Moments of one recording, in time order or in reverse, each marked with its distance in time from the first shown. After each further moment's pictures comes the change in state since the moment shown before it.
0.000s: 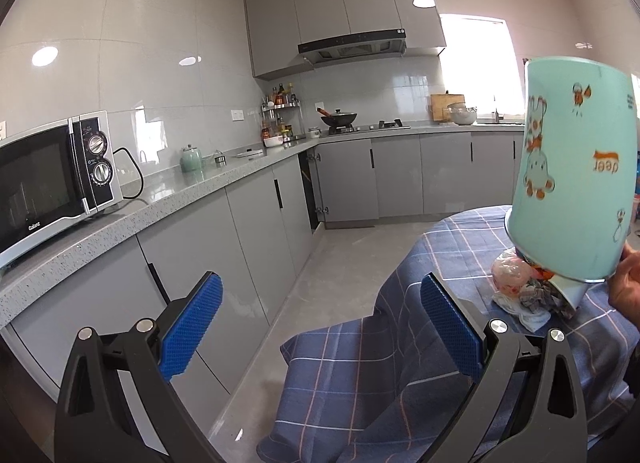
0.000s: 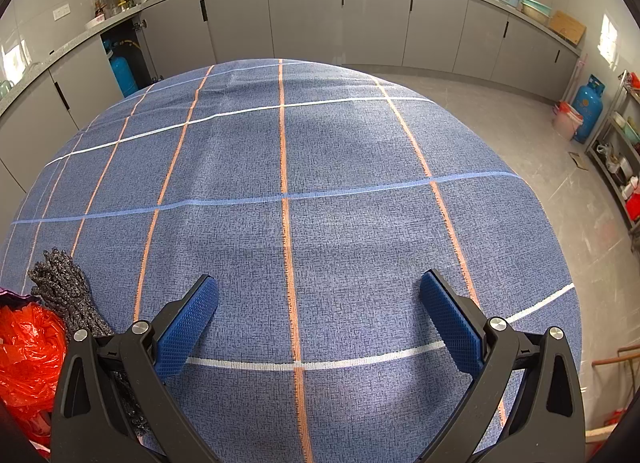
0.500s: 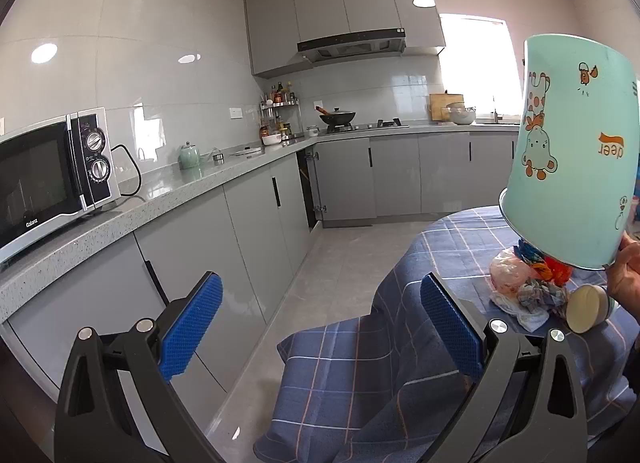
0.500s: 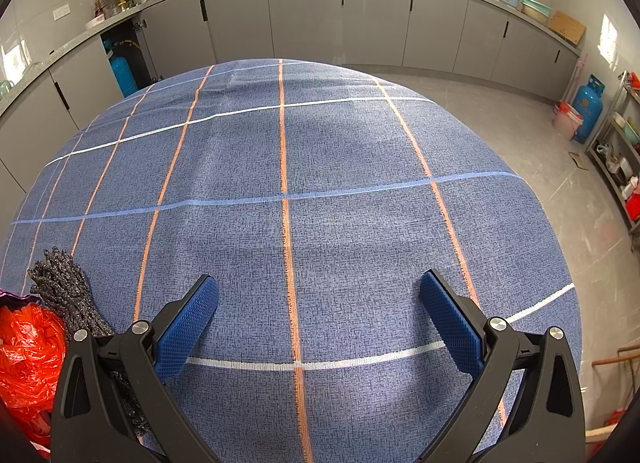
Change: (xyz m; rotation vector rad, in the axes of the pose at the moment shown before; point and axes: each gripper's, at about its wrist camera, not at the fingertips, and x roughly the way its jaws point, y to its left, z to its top) left arm 0.000 -0.003 -0.003 -0.010 0.003 -0.004; right arm 0.000 0.000 0.000 0.000 0.000 0.000
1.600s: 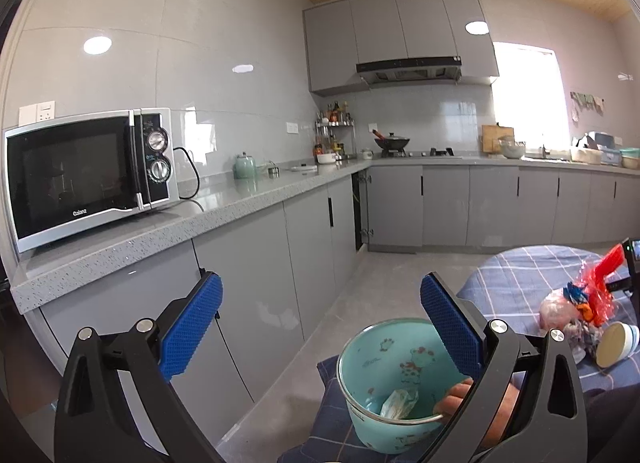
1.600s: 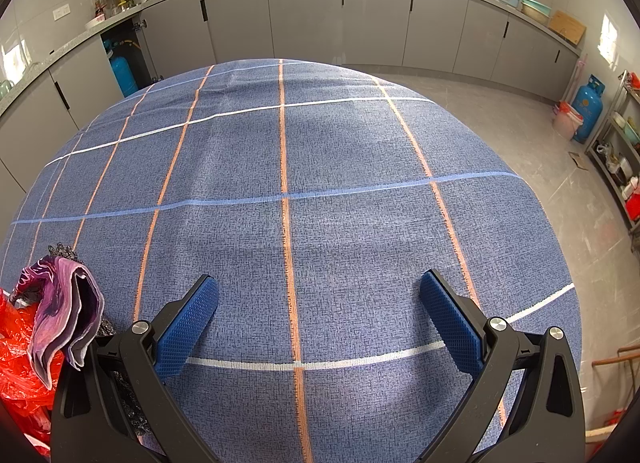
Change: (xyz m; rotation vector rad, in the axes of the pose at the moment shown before) left arm -0.014 0.058 0.009 -0.095 -0.065 0.157; right arm 0.000 0.000 0.000 -0.001 0.000 0.000
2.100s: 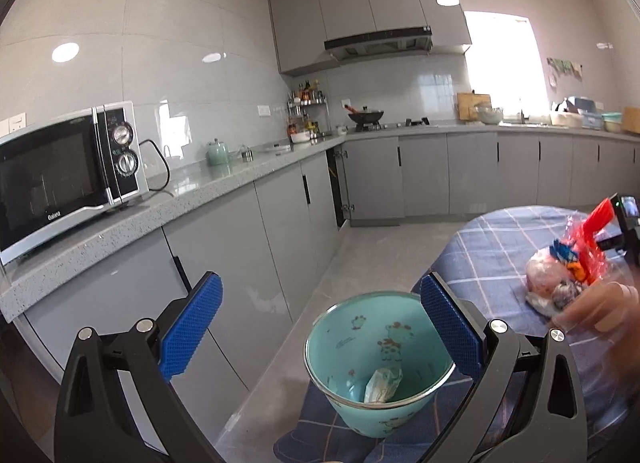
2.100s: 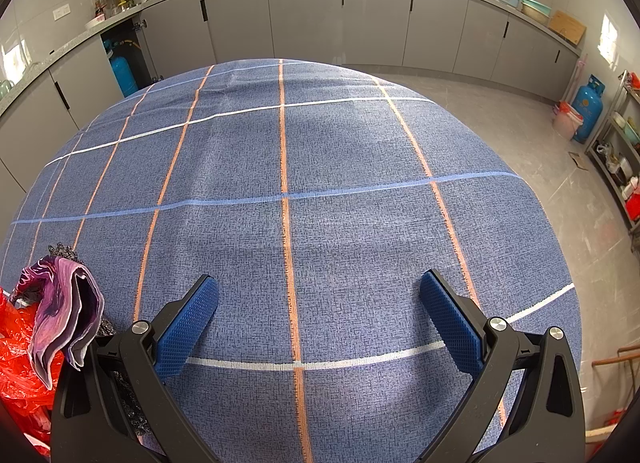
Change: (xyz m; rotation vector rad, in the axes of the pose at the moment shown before) left arm 0.017 -0.040 -0.022 0.085 0.079 -0.059; right arm 0.000 0.001 0.000 0.000 0.000 0.000
